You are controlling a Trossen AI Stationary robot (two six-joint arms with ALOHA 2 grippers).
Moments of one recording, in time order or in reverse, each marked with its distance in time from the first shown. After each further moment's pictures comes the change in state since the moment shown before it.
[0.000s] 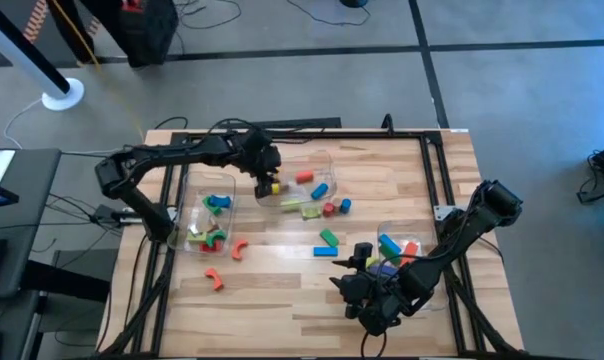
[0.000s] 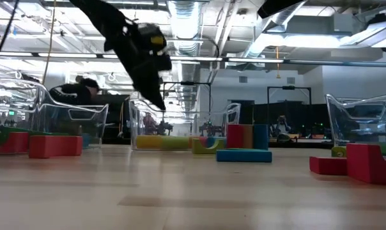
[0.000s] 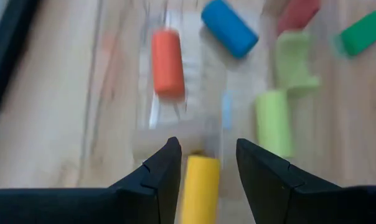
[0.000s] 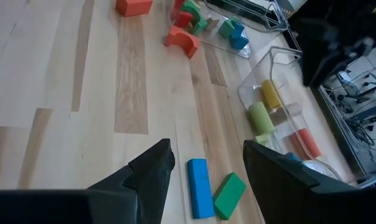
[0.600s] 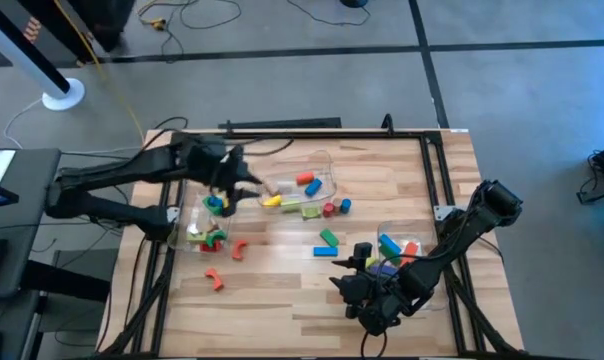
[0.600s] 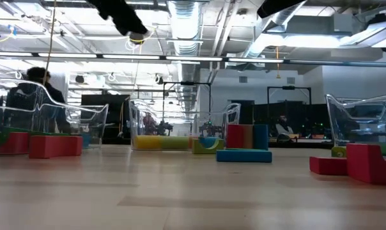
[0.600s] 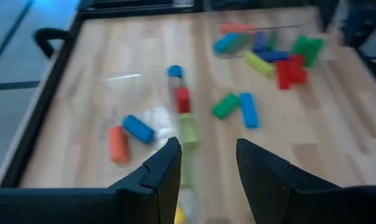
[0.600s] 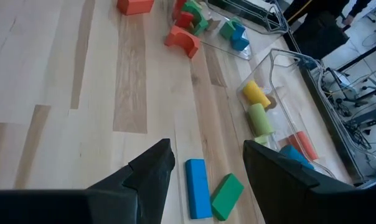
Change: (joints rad) left arm -0.247 -0.503 0.002 -0.169 -0.004 -0.081; right arm -0.004 0.000 0.000 0.002 -0.001 -0.025
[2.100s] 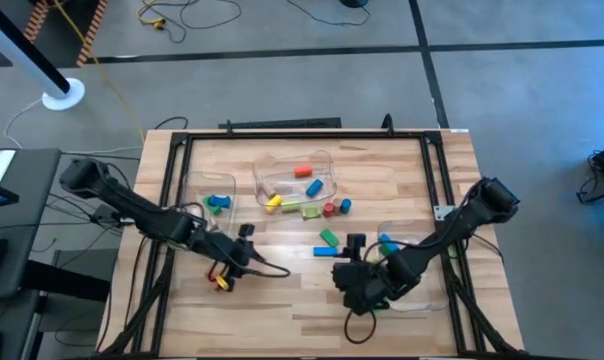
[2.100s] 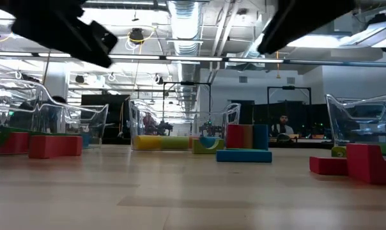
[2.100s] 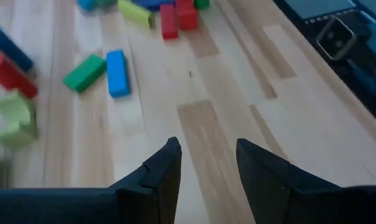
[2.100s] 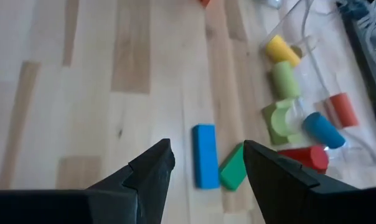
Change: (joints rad) left arm -0.677 0.129 -0.433 0.552 -0.350 -0.279; right arm -0.107 0.000 0.000 -0.102 -0.226 0.025
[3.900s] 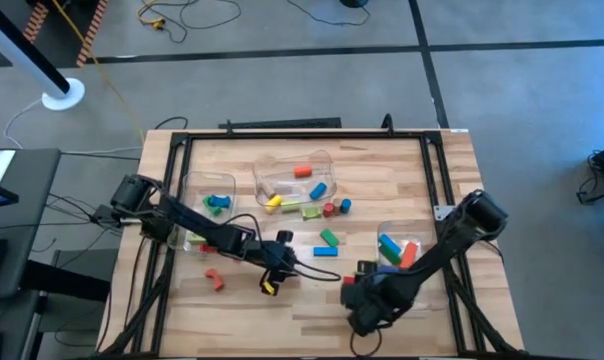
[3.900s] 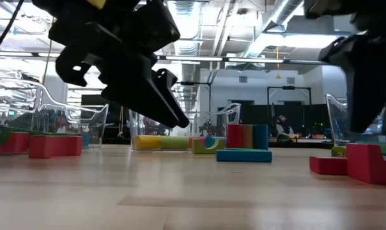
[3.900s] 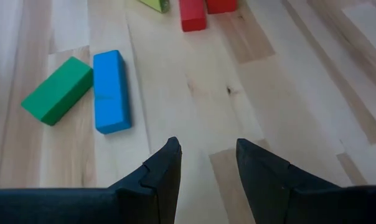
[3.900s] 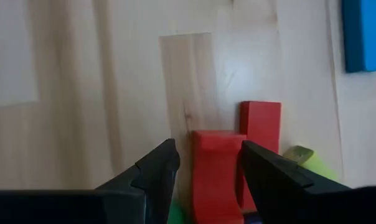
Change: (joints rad) left arm 0.115 0.548 0.248 0.219 0.050 0.081; right arm 0.097 0.160 0.000 -0.096 -0.380 0.388
